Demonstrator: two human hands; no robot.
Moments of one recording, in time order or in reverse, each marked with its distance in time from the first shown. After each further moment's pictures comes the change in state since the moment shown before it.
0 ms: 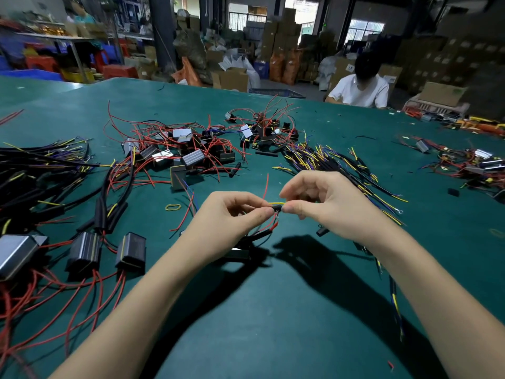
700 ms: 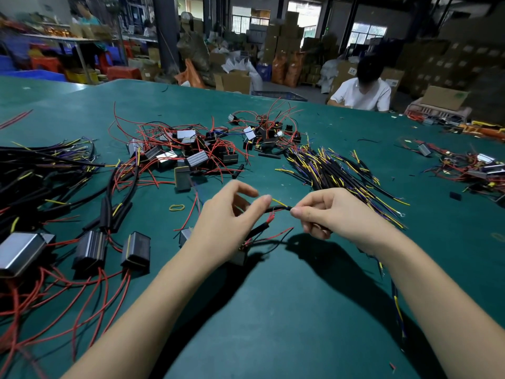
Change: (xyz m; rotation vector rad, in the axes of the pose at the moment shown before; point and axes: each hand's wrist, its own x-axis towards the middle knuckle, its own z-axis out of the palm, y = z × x) left_hand 0.000 -0.002 0.005 0.229 0.211 0.005; right_hand -0.003 0.016 -0.001 0.126 -0.001 0.313
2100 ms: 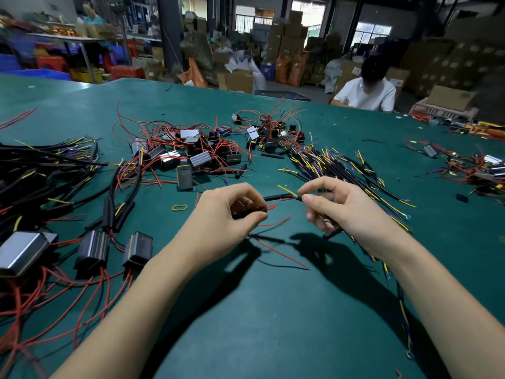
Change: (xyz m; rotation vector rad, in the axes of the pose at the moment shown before) left_hand 0.004 -0.005 -0.017 0.058 -0.104 0.199; right_hand 0.001 0.005 -0.005 0.169 0.032 -0.155
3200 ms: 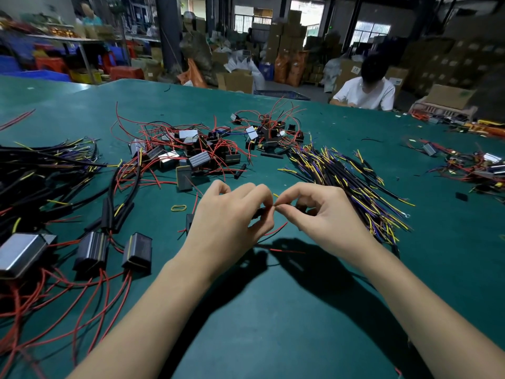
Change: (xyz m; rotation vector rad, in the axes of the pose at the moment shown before) left_hand -0.002 0.009 0.012 0.619 0.227 0.443; right_hand -0.002 -0.003 0.031 -0.424 0.091 -0.379
